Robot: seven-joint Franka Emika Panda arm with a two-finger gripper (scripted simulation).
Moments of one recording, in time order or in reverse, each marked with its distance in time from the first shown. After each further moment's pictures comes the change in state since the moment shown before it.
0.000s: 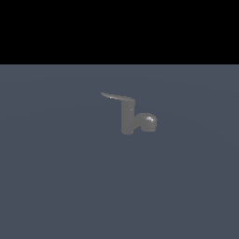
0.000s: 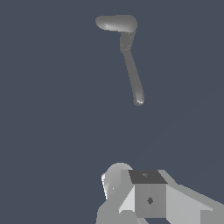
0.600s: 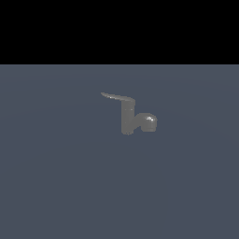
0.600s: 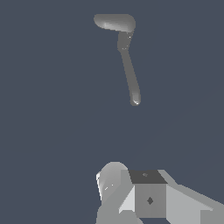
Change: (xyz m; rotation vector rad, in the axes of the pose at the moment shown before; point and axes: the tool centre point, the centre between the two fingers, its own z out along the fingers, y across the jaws) arm 0.003 0.001 -0.002 -0.038 -0.013 -0.023
